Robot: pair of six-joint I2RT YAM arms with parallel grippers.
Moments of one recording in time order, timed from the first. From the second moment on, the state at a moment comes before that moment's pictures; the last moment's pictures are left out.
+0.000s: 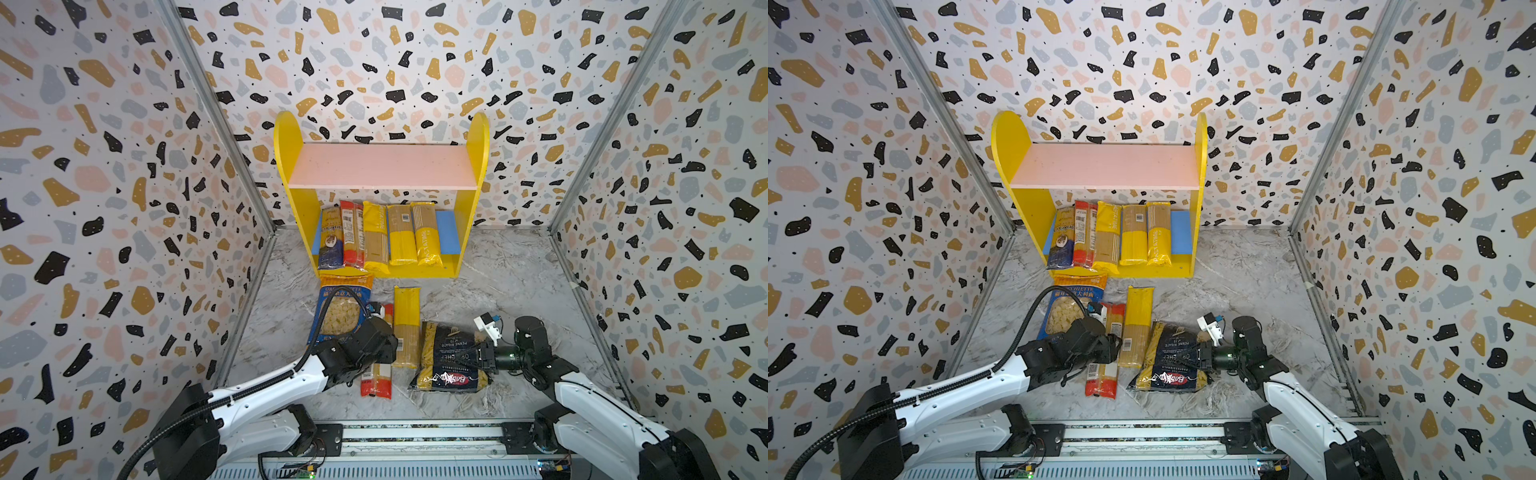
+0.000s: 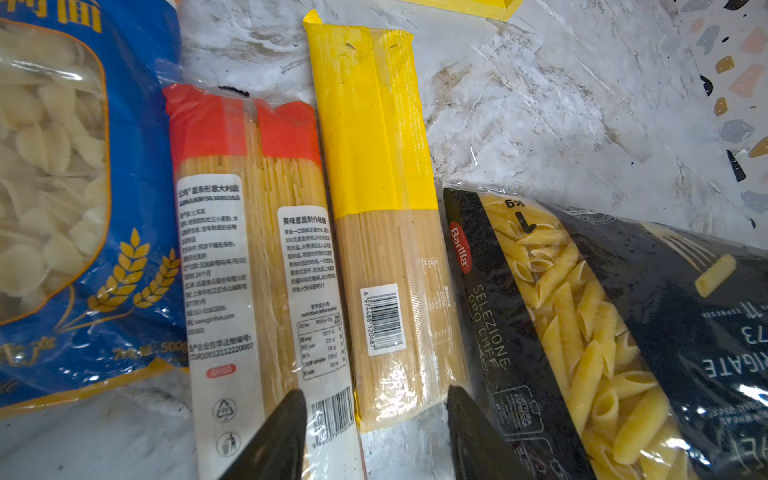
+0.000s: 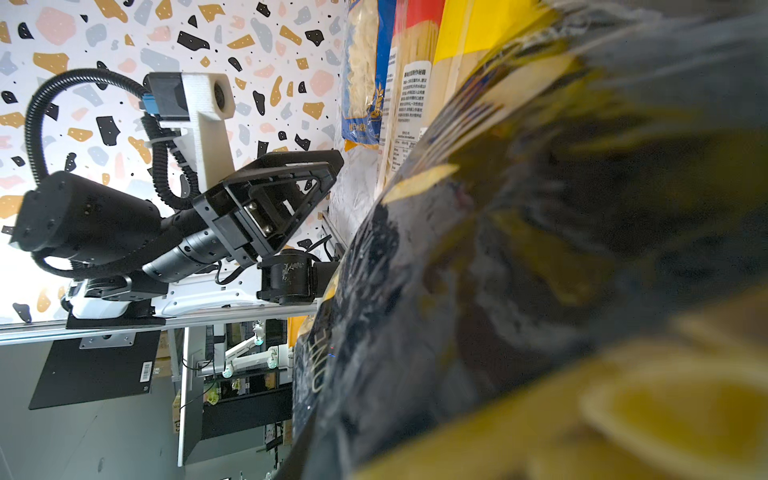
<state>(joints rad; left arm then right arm) -0.89 1.09 0.62 -0.37 -0.17 -0.73 0.37 0.89 0.28 0.03 -1.01 0.82</state>
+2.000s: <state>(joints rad) -0.59 1.00 0.72 -0.45 -0.03 -0.61 0.58 1.94 2.40 -0.52 -1.01 0.65</state>
